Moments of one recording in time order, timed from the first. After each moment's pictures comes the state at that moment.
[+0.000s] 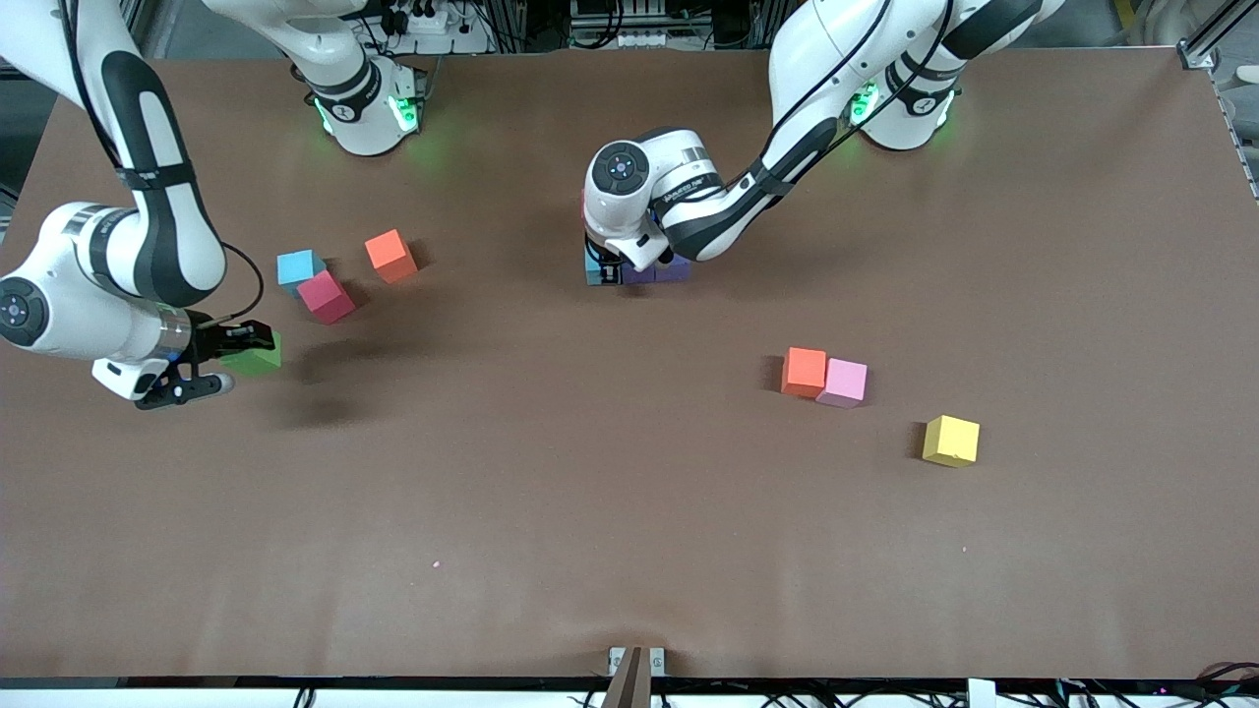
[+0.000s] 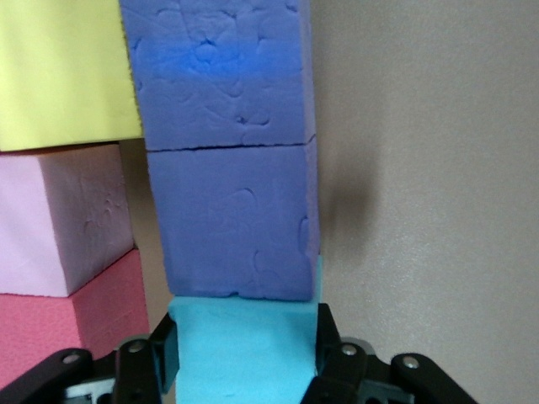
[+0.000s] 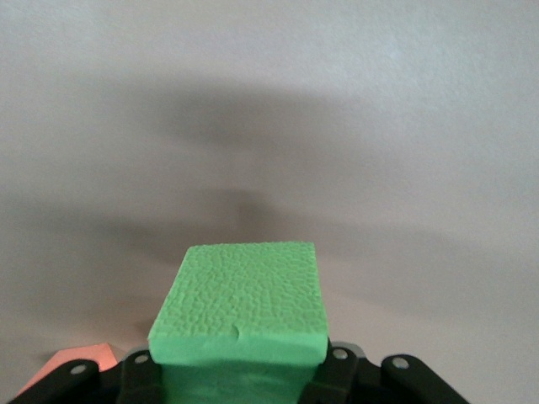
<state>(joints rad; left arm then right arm) -0.47 0.73 -0.60 -1.78 0.27 2.40 -2.73 0.05 0.30 -0.20 -2.03 0.10 2.08 -0.43</state>
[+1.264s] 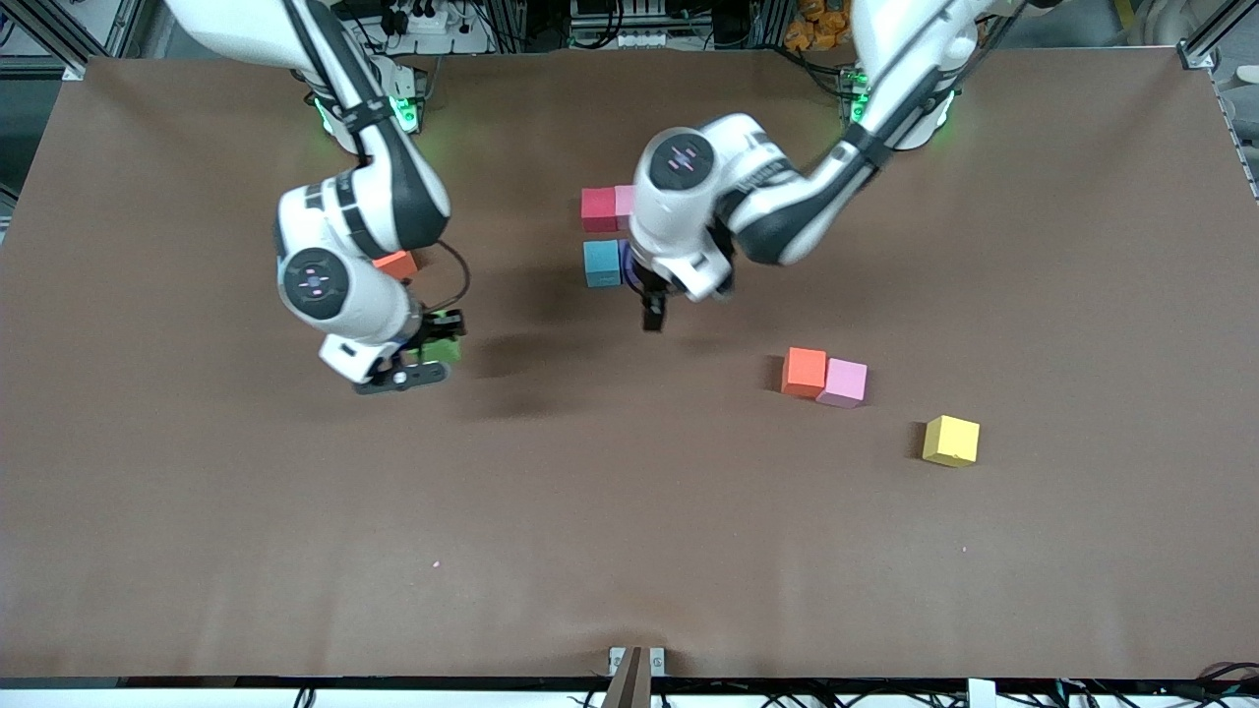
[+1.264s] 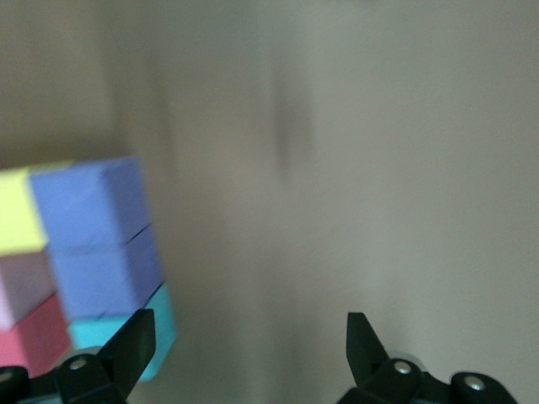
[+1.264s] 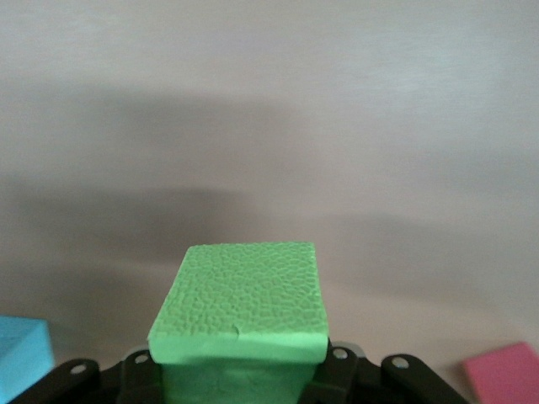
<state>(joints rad) -0.23 0.54 -0.62 -1.73 0.28 2.22 -2.43 0.58 0.33 -0.19 -1.93 0.19 2.06 0.11</state>
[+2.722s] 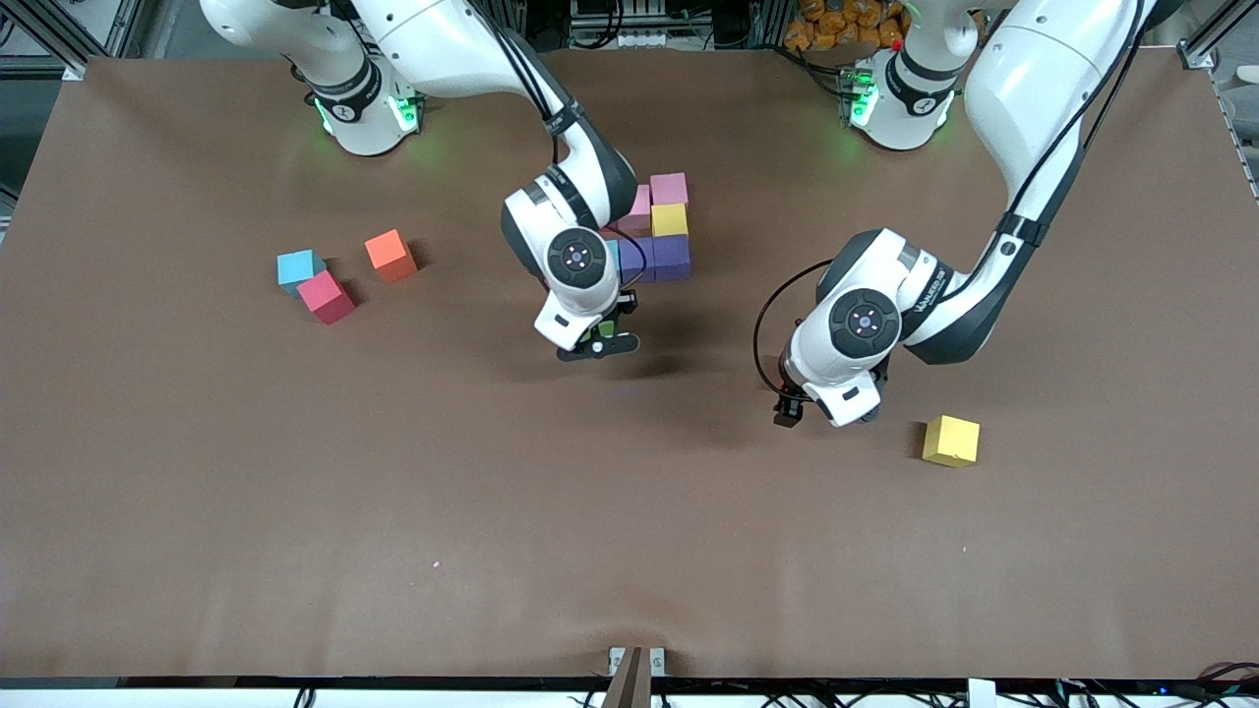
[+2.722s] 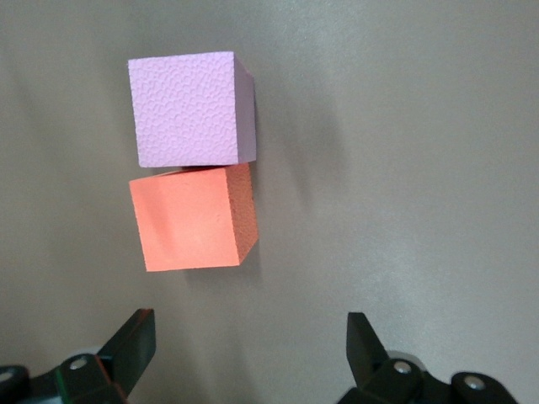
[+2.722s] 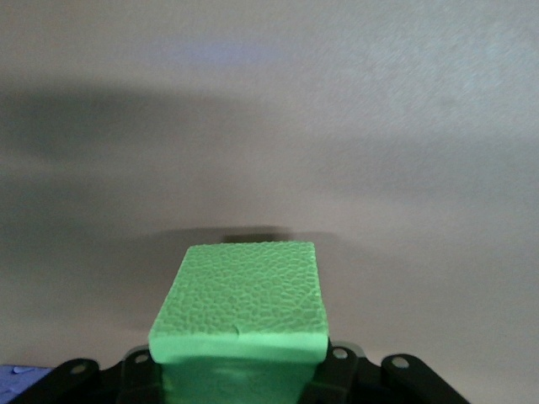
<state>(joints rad) 0.00 0.62 -0.55 -1.68 0.28 2.10 -1.94 0.94 0.67 -0.19 -1.66 0.30 2.14 0.45</state>
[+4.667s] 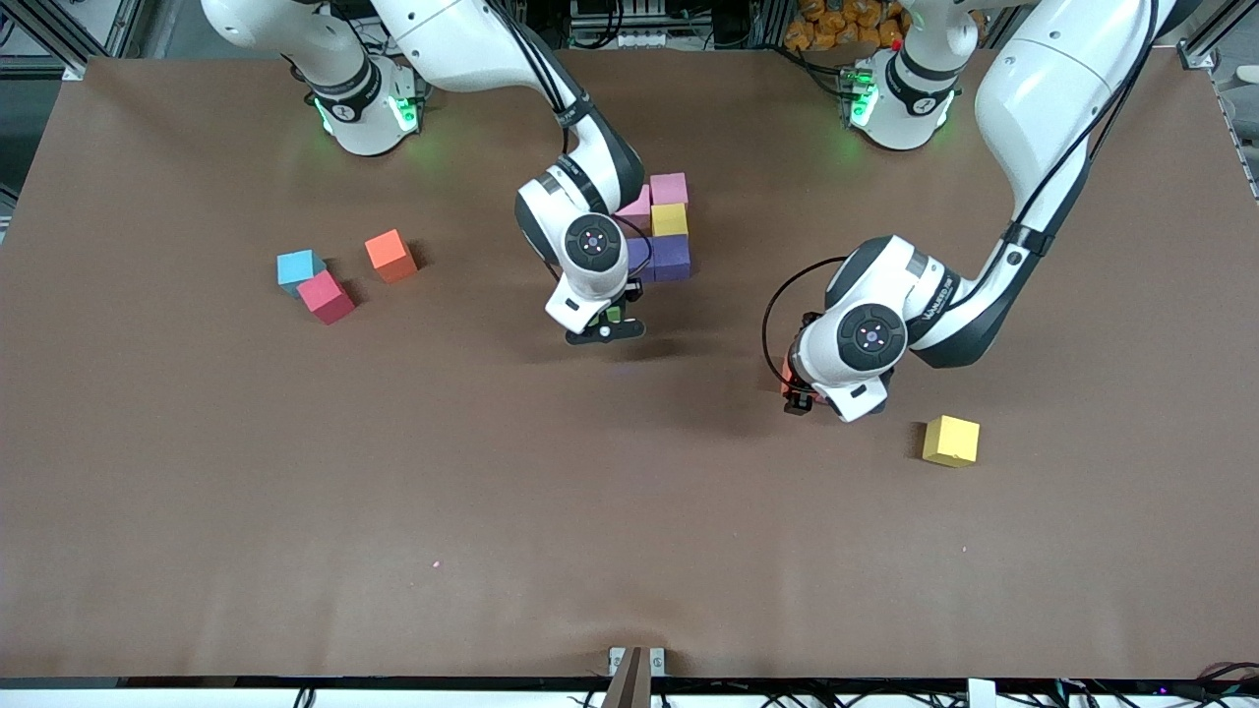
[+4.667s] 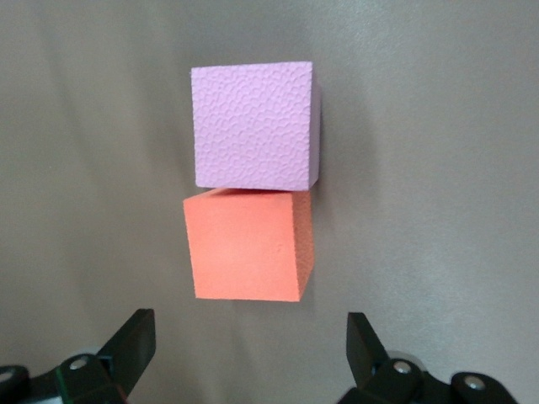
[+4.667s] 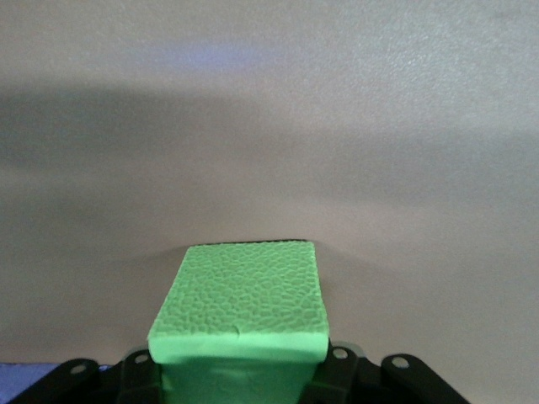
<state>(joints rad) 0.07 0.63 -0.60 -1.73 0.28 2.04 -1.97 0.98 0.66 -0.19 -1.73 0.29 2.19 0.49</state>
